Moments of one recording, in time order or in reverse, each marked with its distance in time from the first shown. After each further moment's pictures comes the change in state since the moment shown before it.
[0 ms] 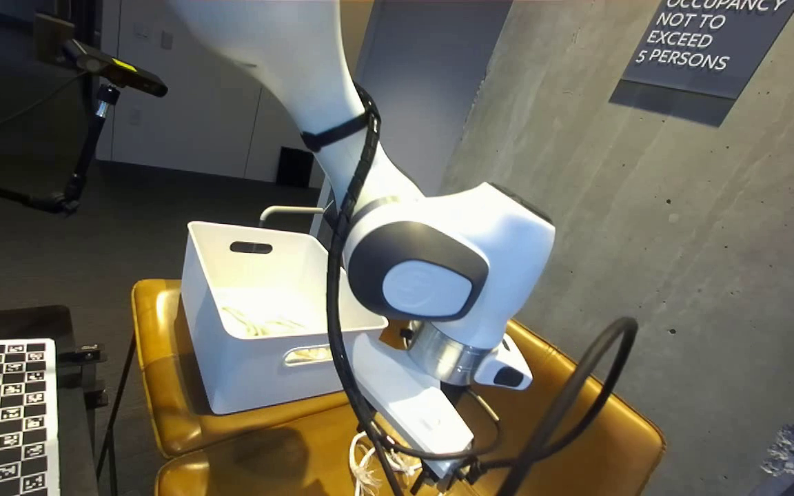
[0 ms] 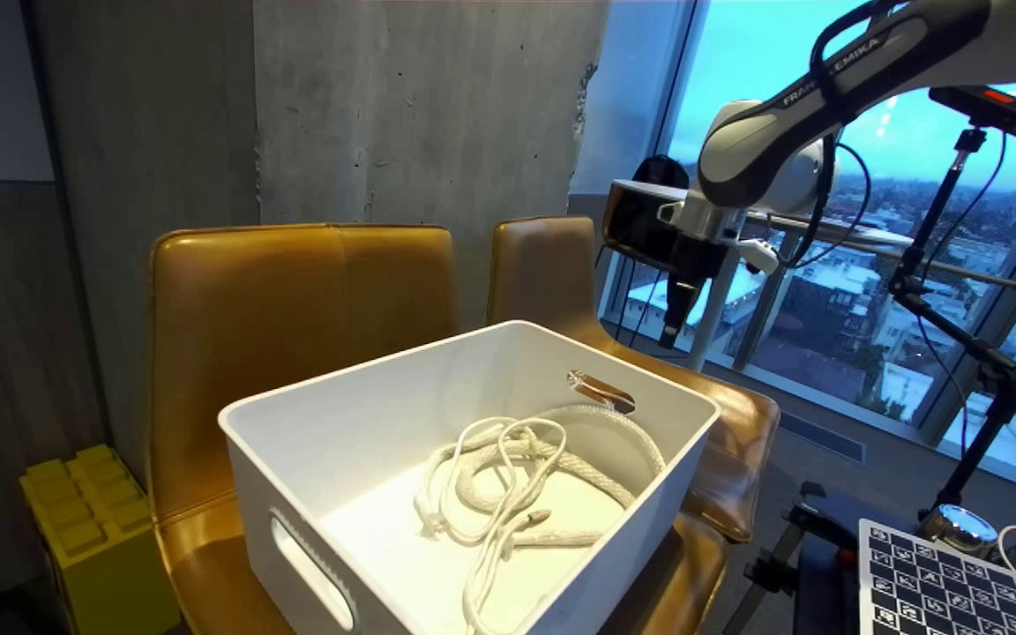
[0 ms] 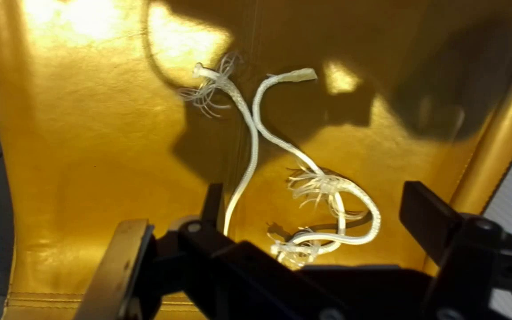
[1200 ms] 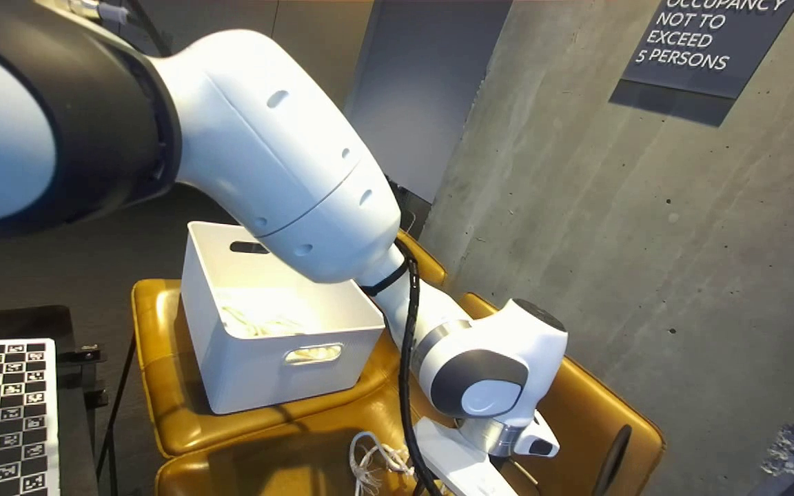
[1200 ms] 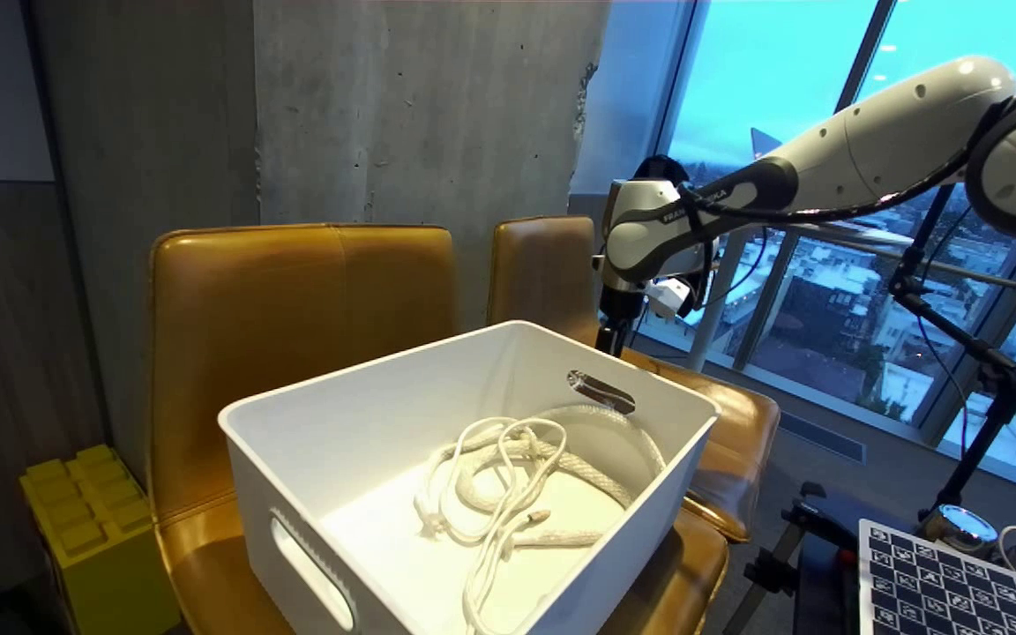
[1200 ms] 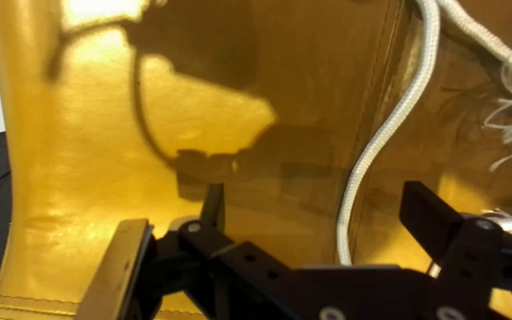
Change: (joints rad) arm -0.040 0.596 0.026 0.750 -0.139 -0.140 0.149
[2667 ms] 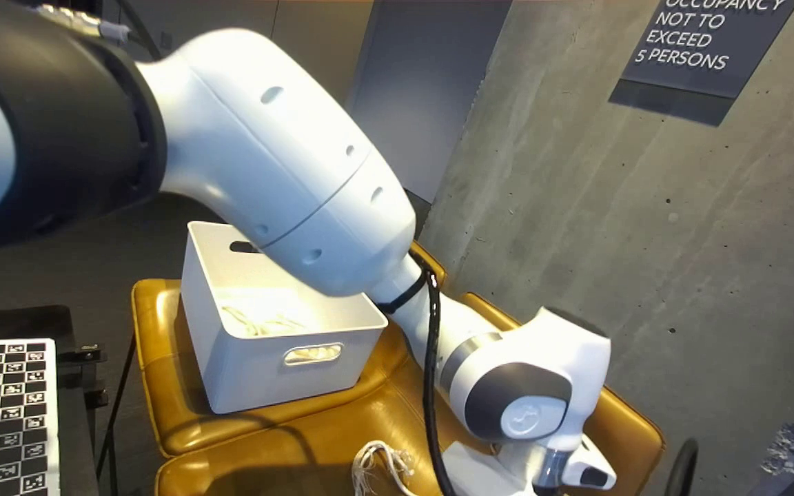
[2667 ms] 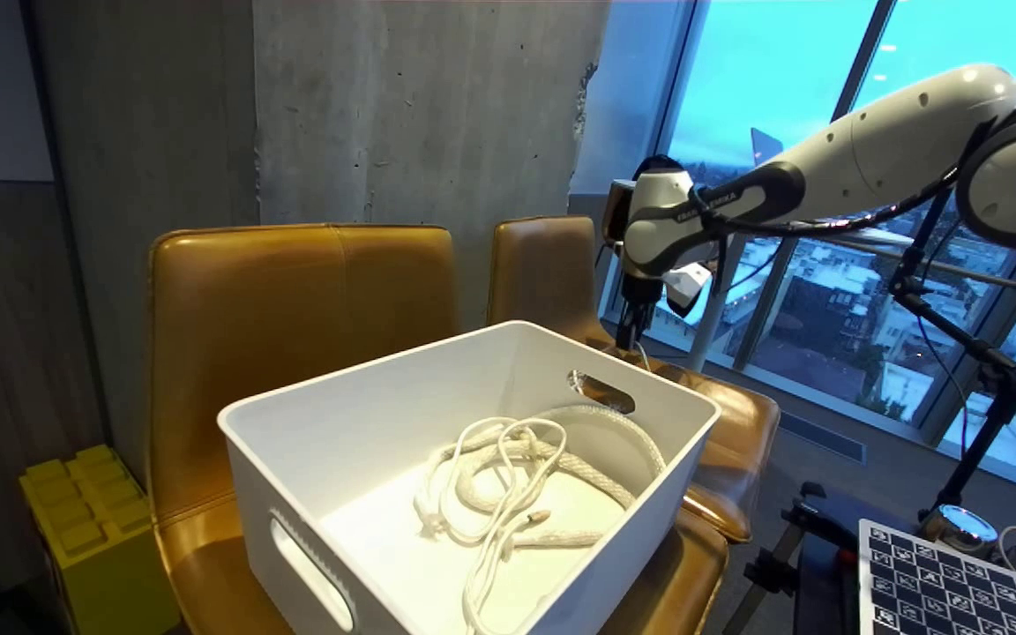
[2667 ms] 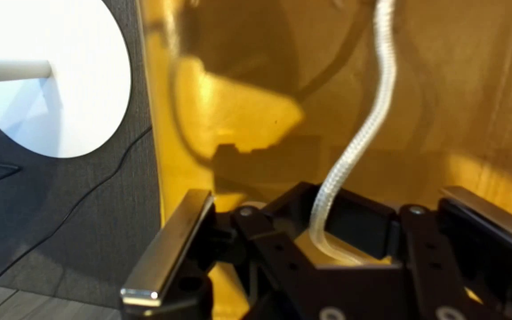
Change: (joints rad) arm -0.029 0.006 -0.072 0.065 -0.040 -0.013 0.068
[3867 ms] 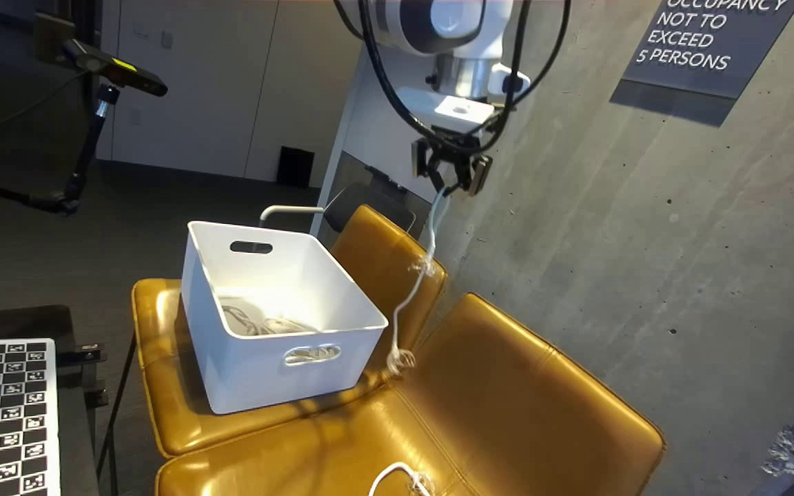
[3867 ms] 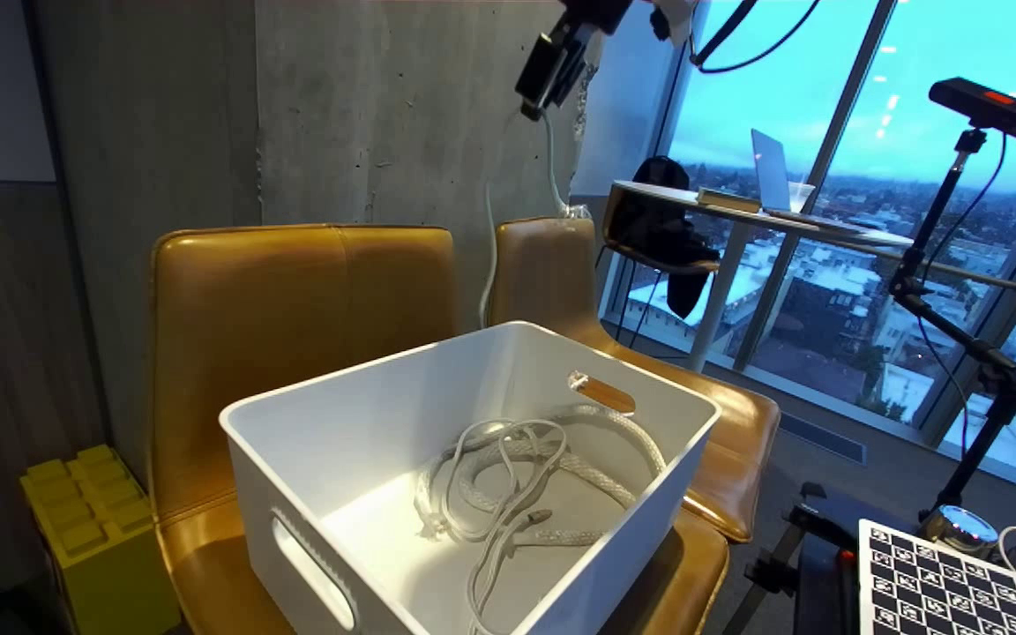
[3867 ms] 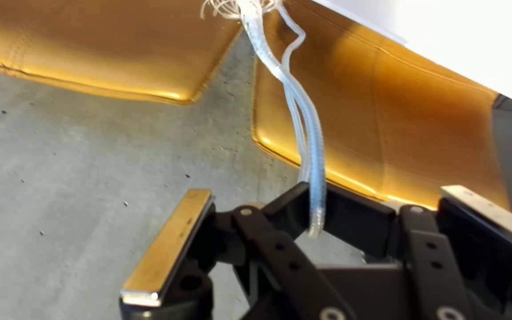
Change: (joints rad) arm 0.269 -0.715 0.230 -0.372 0.086 0.004 0.038
